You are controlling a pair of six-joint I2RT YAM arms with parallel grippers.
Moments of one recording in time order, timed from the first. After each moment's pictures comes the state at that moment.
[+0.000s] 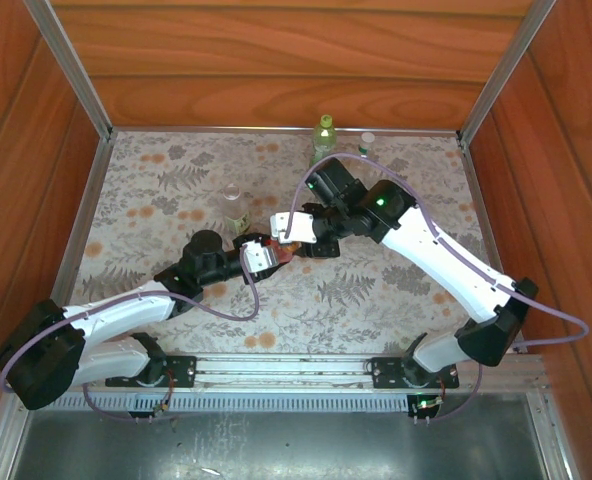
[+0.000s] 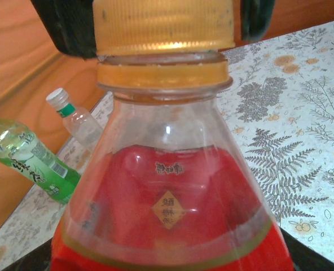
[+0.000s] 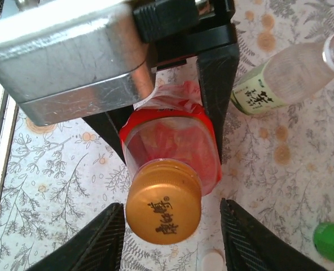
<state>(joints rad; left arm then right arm) -0.78 1.15 0.45 0.48 0.37 0.52 0.88 1.47 1.58 -1.14 -0.25 -0.92</state>
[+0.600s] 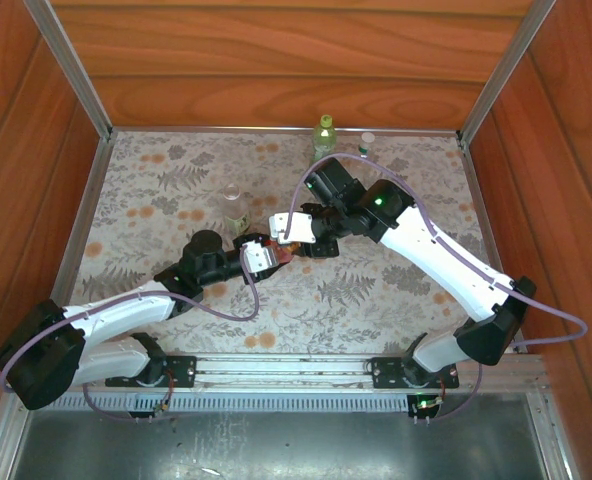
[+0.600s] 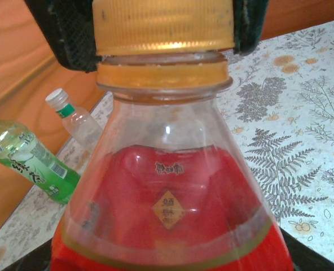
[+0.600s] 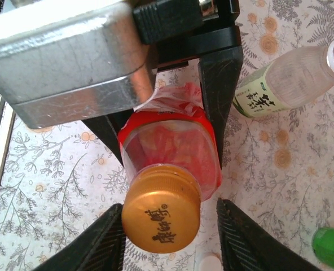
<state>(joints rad) -0.78 1.16 0.45 0.48 0.38 0.53 0.88 1.47 1.58 -1.13 -0.26 -0.93</state>
